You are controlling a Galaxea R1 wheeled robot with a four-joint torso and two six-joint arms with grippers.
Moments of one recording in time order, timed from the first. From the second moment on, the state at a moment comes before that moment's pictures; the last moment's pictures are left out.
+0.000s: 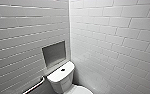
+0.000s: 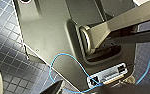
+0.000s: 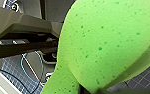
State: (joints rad) left arm 1.51 2.98 -2.66 0.29 -0.02 -0.05; right arm -1.58 3.04 -2.69 0.17 0.08 -0.03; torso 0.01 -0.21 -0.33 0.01
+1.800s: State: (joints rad) left arm 1.51 2.98 -2.64 0.29 -0.02 -0.05; right arm -1.59 3.03 -2.68 0.17 0.08 -0.03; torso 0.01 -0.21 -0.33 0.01
